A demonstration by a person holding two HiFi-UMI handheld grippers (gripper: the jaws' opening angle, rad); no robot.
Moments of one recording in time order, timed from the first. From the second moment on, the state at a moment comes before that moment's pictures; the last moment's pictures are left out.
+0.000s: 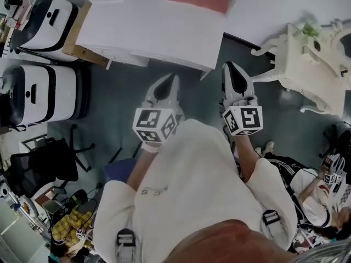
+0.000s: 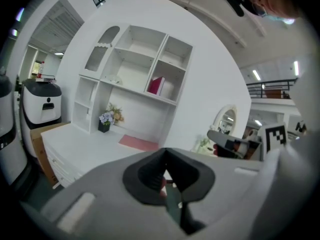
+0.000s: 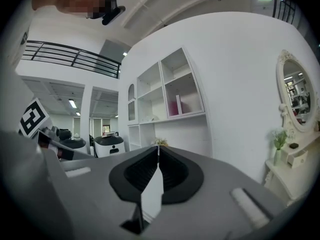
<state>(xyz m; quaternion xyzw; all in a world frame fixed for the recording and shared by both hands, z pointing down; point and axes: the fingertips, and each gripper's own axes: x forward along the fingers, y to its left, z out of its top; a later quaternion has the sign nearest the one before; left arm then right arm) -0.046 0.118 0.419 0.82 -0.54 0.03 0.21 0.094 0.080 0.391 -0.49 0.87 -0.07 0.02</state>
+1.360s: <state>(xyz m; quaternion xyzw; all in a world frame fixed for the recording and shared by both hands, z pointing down) -0.102 -0.143 0.368 0.84 -0.51 0.03 0.17 0.016 -0.198 0.304 -0.50 0.86 0.01 0.07</state>
